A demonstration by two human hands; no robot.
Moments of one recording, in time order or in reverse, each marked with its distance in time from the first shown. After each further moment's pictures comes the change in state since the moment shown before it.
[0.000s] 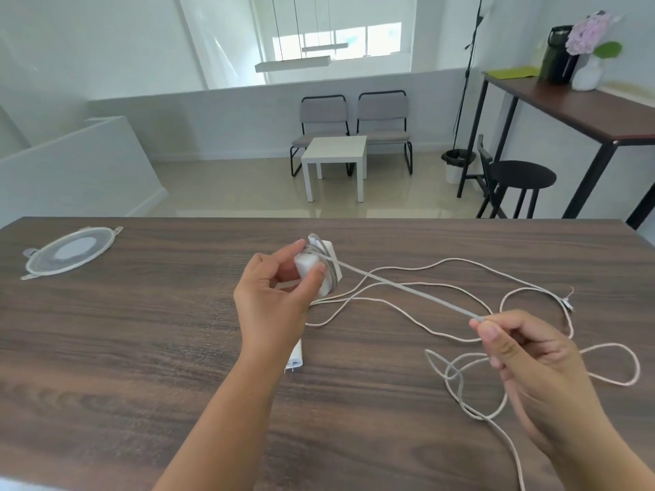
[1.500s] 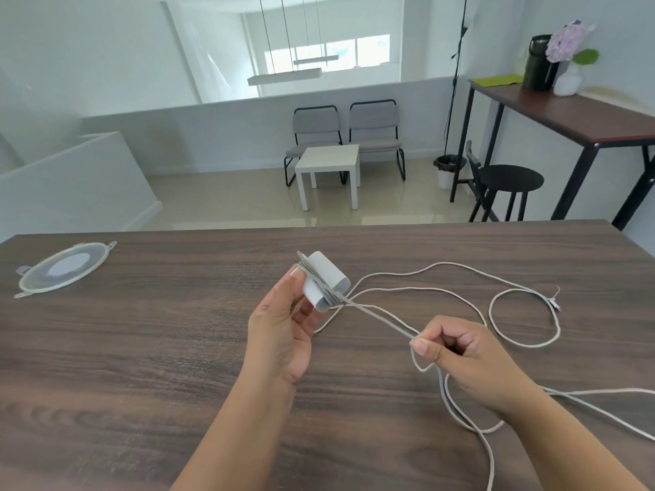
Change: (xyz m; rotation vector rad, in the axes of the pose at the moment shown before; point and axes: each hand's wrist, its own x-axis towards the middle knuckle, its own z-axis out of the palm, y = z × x) left_hand -0.015 0.010 0.015 -0.764 -0.061 -0.659; right_hand 0.025 0.032 -0.001 -0.289 -0.398 0.079
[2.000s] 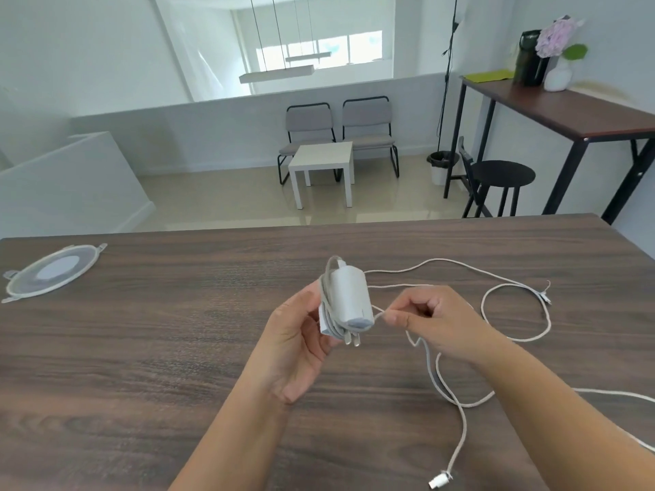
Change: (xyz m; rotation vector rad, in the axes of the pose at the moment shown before) left_hand -0.017 -0.004 0.000 0.101 -0.427 -0.159; right_hand 0.043 -0.017 -0.002 -0.214 -0.051 0.005
